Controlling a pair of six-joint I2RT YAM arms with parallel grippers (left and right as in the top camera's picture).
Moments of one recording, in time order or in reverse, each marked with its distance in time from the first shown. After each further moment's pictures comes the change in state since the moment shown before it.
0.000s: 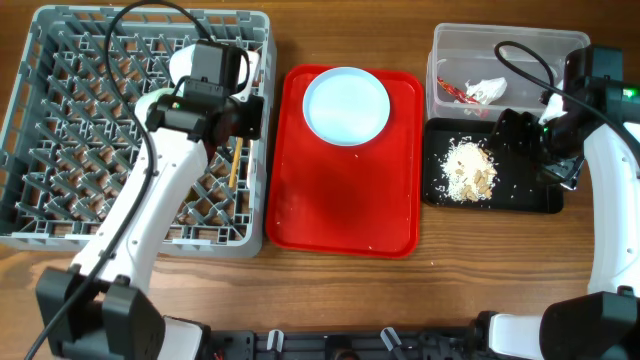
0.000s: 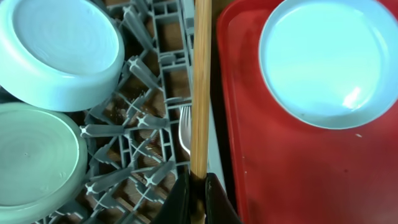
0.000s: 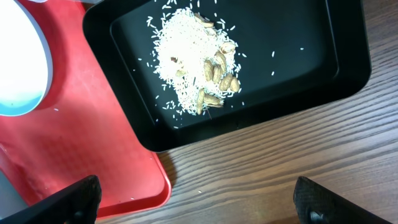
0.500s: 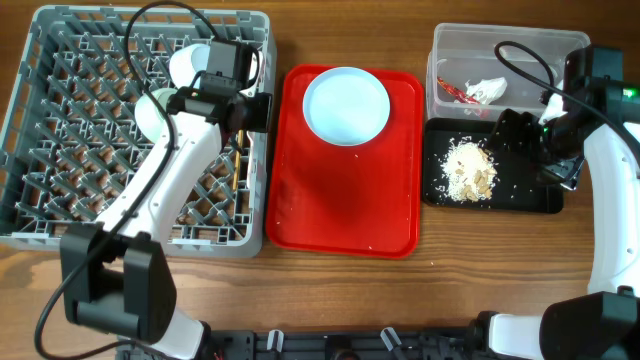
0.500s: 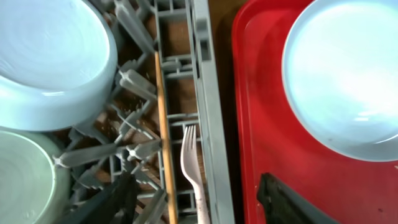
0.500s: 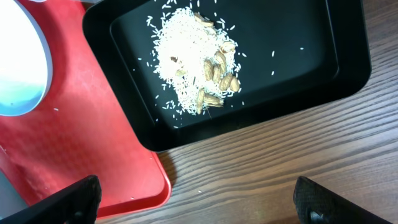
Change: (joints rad) left arm -0.003 0.114 0.003 0.111 -0.037 -0.032; right arm 0.000 0.000 0.000 -0.002 0.000 0.000
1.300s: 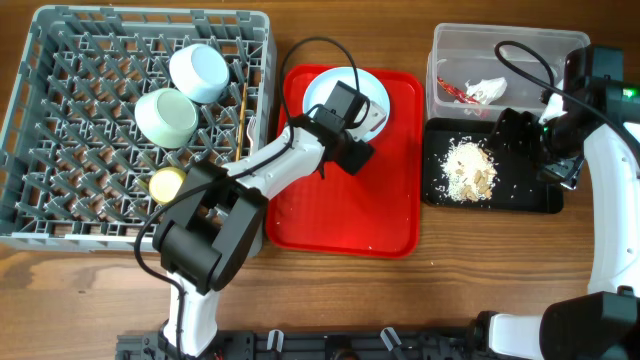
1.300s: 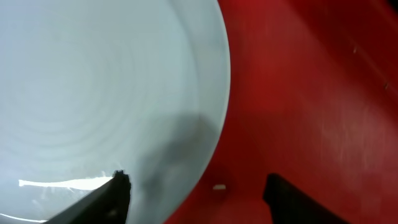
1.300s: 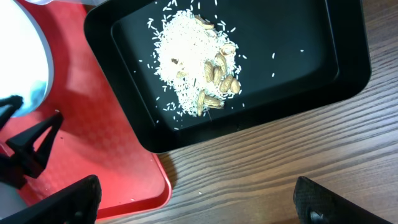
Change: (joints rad) left arm -0.359 0.358 0.032 0.256 0.196 0.213; right arm 0.000 0.000 0.000 0.006 0.000 0.000
